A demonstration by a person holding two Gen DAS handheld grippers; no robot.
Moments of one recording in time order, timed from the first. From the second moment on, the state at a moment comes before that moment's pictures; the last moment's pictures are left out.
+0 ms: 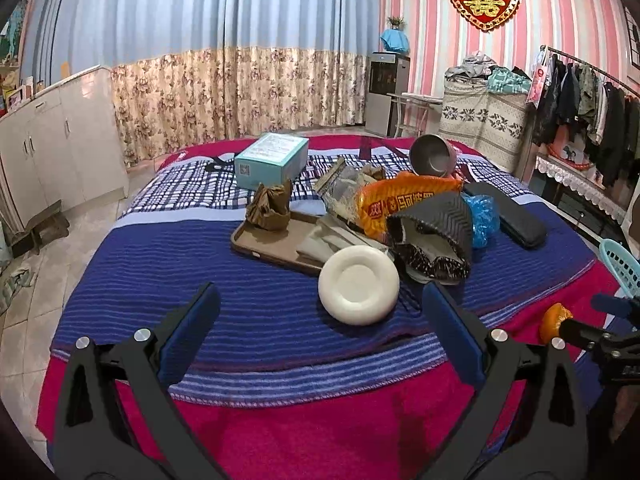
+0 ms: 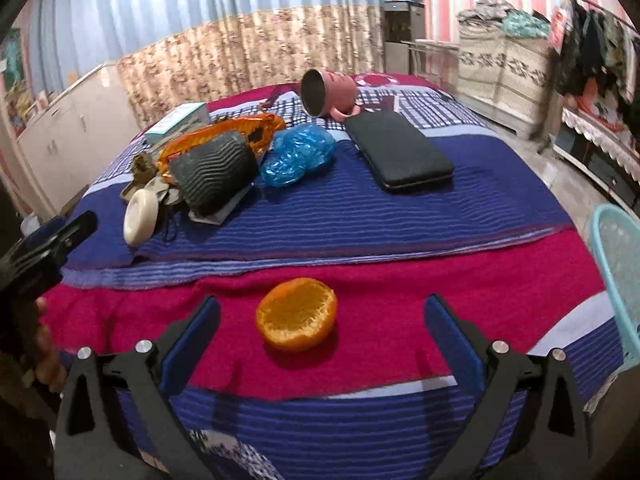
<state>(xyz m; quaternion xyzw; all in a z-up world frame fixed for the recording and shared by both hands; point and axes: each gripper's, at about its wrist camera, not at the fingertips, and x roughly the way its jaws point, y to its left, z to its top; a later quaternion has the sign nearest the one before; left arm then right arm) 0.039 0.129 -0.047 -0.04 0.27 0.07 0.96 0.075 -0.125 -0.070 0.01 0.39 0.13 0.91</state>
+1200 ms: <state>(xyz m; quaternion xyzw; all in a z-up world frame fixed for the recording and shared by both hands) 0.067 0.102 -0.054 -0.05 0.33 0.05 0.94 0.080 -0.201 -0.032 0.02 0.31 0.08 0.95</state>
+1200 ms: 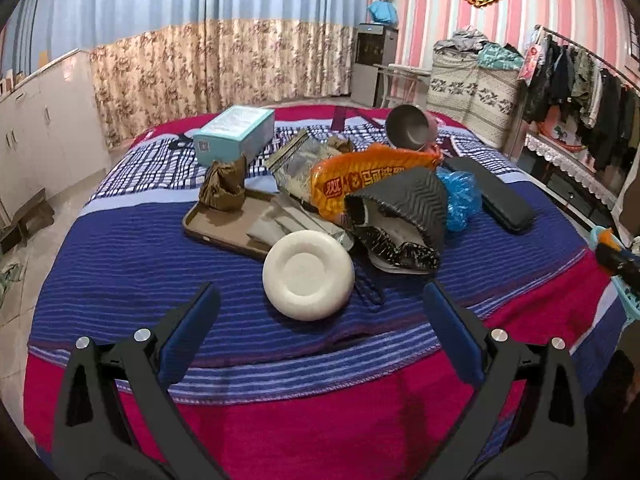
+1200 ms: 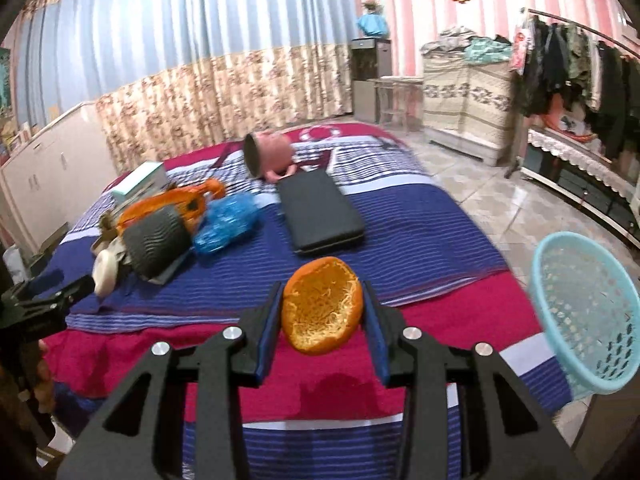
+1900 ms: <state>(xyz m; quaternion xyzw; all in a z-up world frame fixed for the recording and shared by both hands) 0.113 0.118 -0.074 -0.07 0.39 0.05 0.92 0.079 -0.262 -0.021 0.06 0.29 0.04 0.95</state>
